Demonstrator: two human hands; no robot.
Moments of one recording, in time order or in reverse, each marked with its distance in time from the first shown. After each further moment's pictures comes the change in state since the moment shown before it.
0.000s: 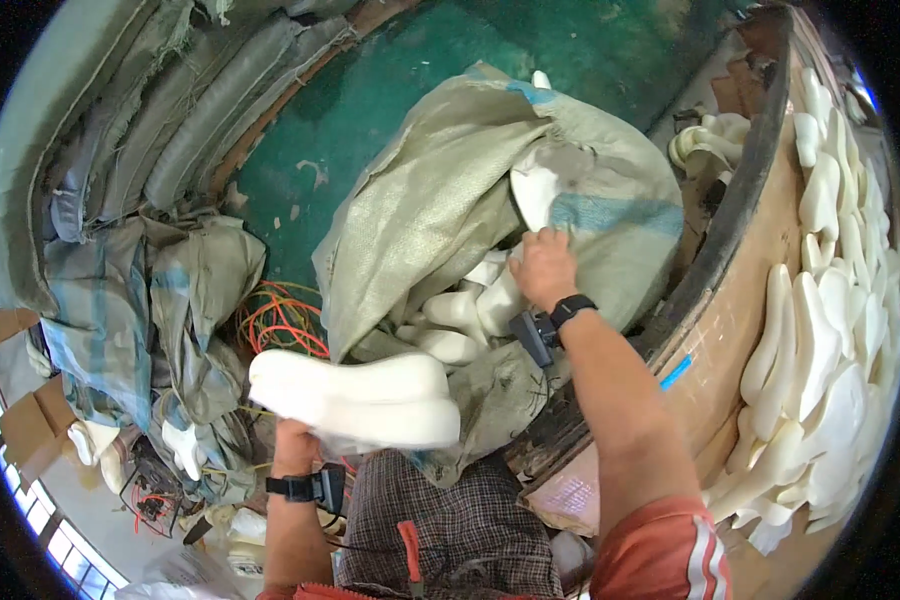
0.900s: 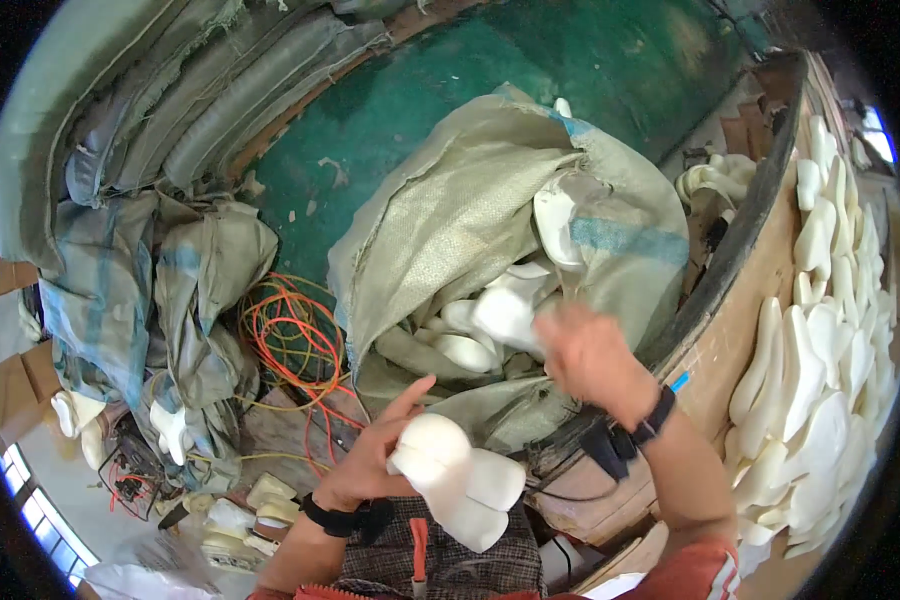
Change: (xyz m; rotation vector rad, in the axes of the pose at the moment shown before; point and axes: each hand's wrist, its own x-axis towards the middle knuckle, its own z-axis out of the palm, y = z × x) left_hand -0.035 0.030 0.084 0.444 -0.656 0.036; right_hand -0.100 -0.021 -0.132 0.136 -0.006 -0.591
